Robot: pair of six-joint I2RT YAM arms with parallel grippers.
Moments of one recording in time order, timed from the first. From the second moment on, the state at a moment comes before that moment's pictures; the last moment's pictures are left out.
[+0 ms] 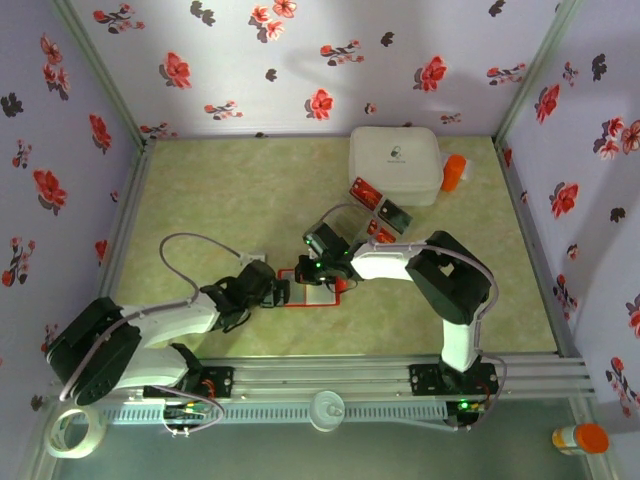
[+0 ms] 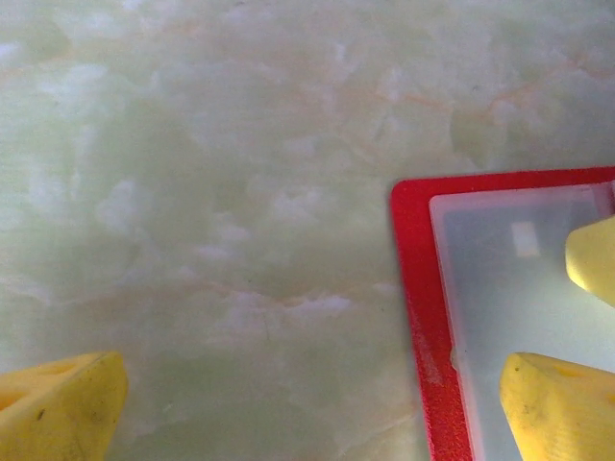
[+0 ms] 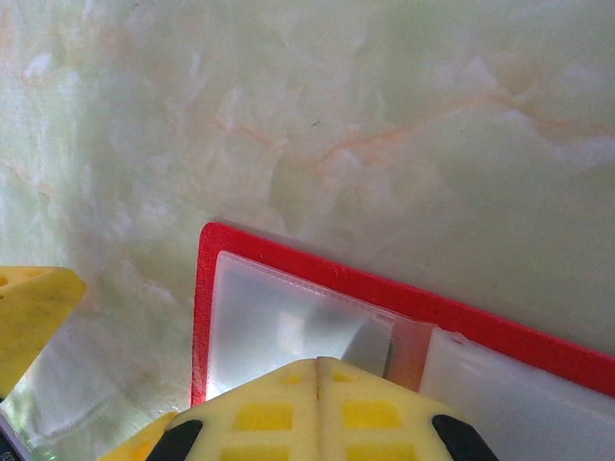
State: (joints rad) left arm -0.84 1.26 0.42 -0.11 -0.32 -0.66; right arm 0.88 1.89 1.03 -0.10 -0.29 0.83
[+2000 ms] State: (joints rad) left arm -0.85 1.31 0.41 -0.06 -0.37 -0.67; right arm 0.71 2.20 1.85 -1.03 0.32 0.13
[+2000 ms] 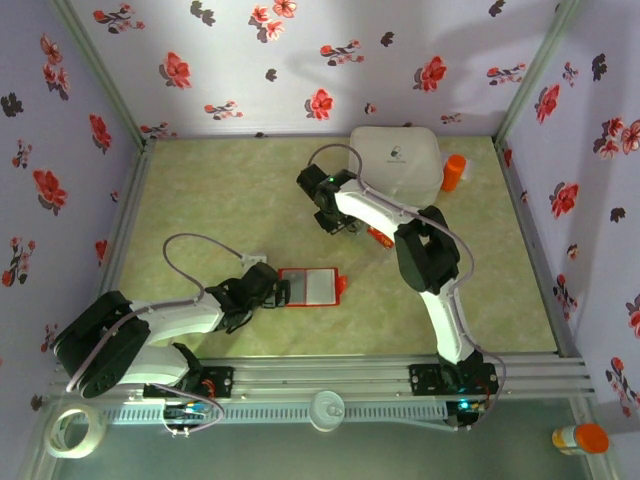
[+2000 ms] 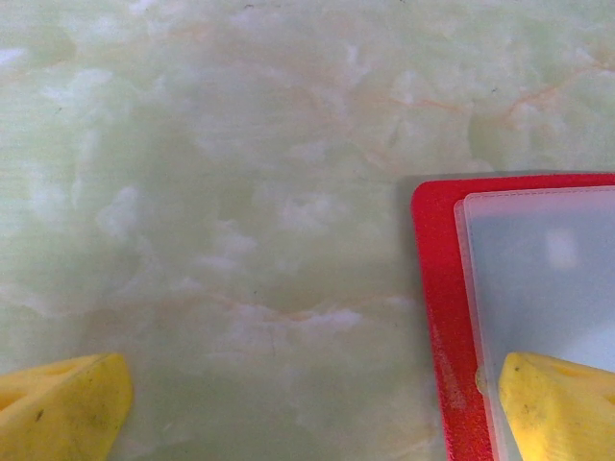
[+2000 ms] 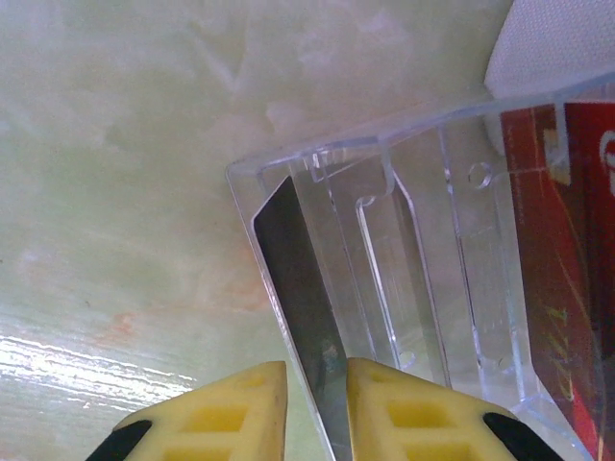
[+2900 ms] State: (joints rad) left arm -0.85 1.31 0.41 -0.06 -0.37 -0.67; right arm 0.77 2.11 1.88 -1.05 0.34 0.02
